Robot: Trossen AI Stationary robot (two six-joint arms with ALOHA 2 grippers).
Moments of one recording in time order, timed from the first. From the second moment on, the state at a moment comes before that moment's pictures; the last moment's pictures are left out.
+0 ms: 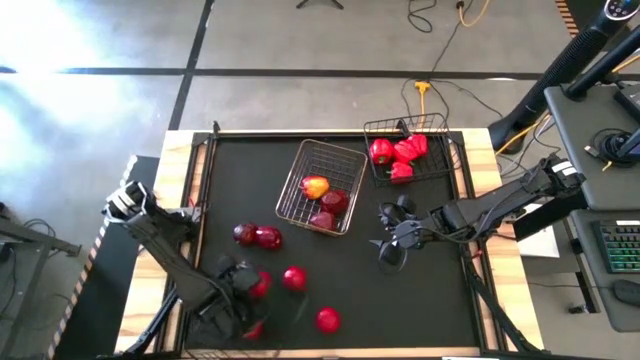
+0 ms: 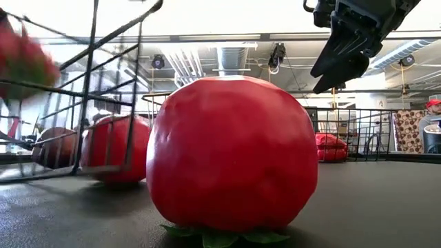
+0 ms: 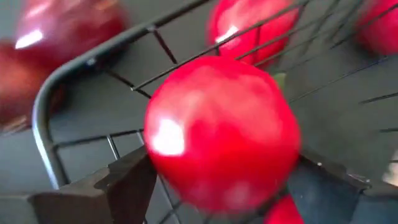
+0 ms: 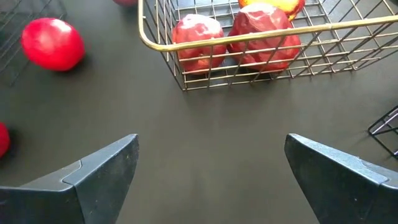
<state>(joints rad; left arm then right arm) -0.86 1.65 1.18 -1.01 -0.43 -1.46 0.31 1.23 0.78 -0.44 0.42 0.59</state>
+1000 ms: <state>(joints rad) -0.79 1.63 1.48 -1.27 -0.83 -1.40 0.31 1.23 0.78 -0.44 0.42 0.59</state>
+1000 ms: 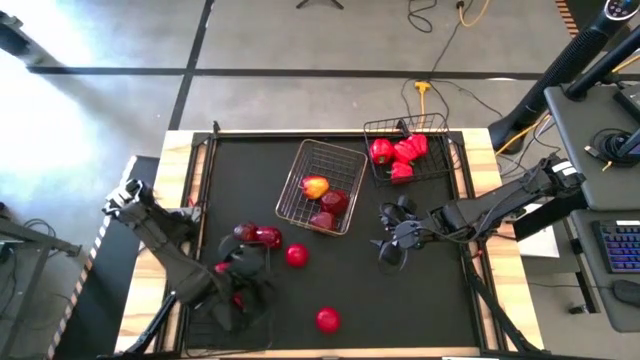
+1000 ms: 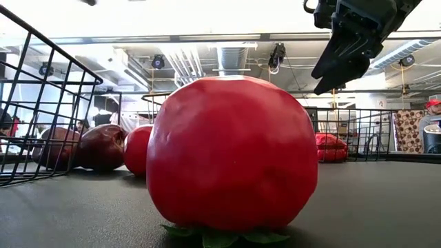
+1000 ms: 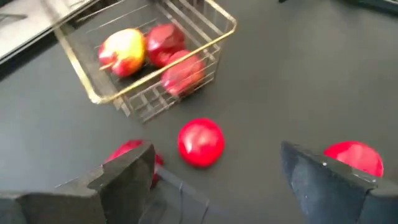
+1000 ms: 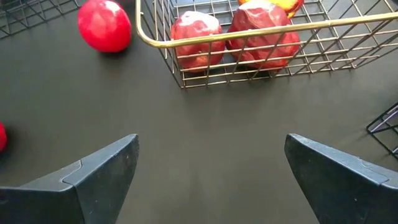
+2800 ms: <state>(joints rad) -0.43 1.96 1.50 -1.03 -0.36 -0.92 0.31 1.23 0.71 -0.43 0.42 0.64</state>
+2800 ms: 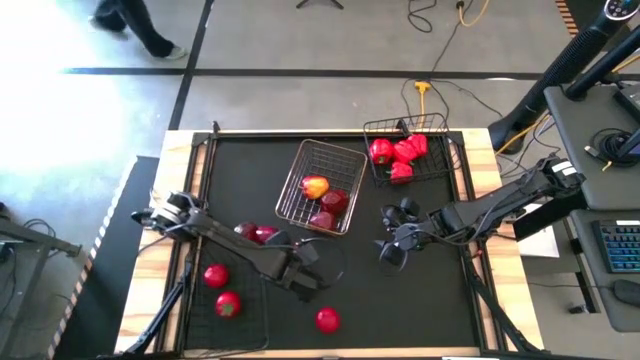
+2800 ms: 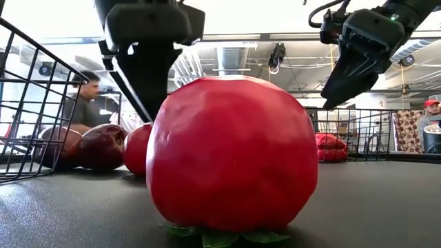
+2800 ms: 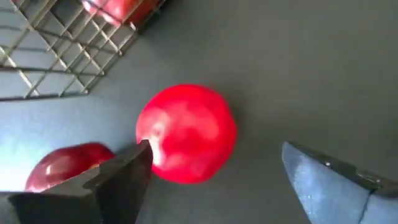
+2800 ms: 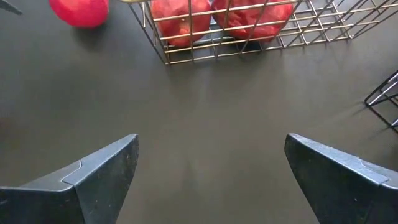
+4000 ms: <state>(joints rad) -0.38 2.11 1.57 -0.98 -0.33 -0.79 0.31 1.23 0.71 -0.43 0.42 0.64</state>
